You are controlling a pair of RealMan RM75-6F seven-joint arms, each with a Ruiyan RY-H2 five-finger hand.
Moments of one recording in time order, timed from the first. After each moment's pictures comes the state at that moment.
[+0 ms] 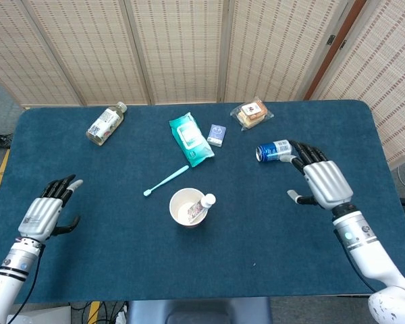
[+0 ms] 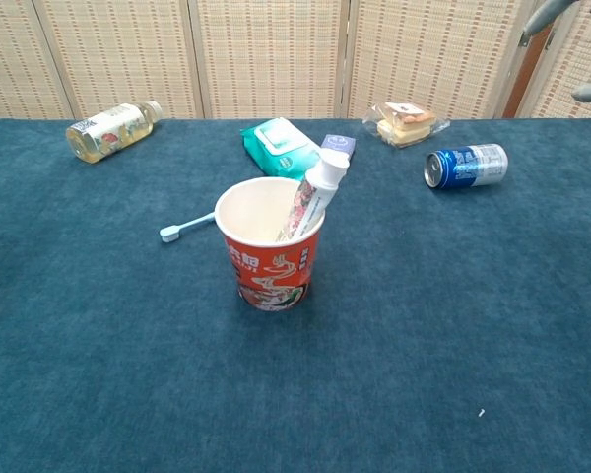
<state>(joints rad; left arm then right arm) -0.36 -1.09 -0.12 -1.70 1.34 1.12 0.06 0.54 -0.92 0.18 -1.95 -1.17 1.10 -0.19</state>
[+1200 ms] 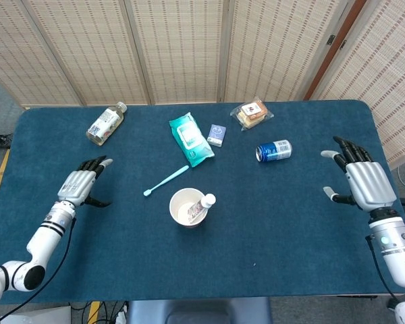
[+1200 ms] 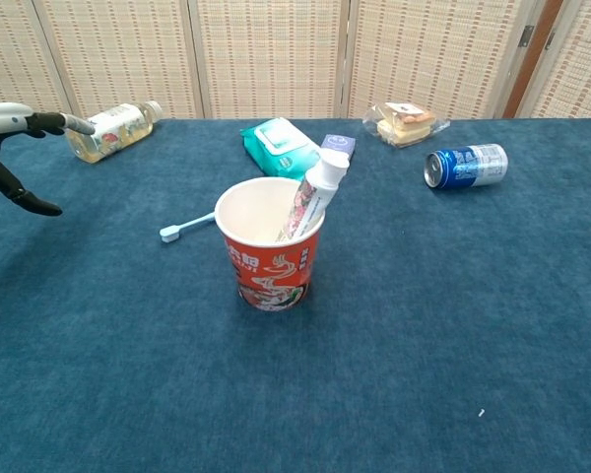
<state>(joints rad) -0.65 -1.30 -0.21 -1.40 1.11 0.80 0.02 0.43 -0.84 0.18 -1.90 -1.18 1.16 -0.09</state>
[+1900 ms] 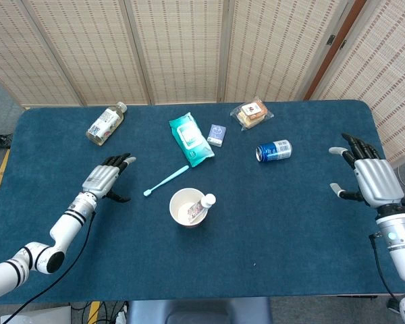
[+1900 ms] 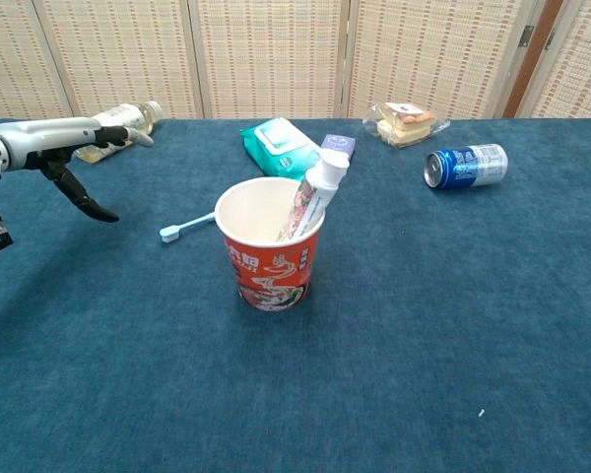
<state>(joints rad) -0.76 -1.45 -0.20 -1.19 1.22 0.71 -0.12 0.42 -0.85 0.19 -1.83 -1.18 1.13 -0.02</state>
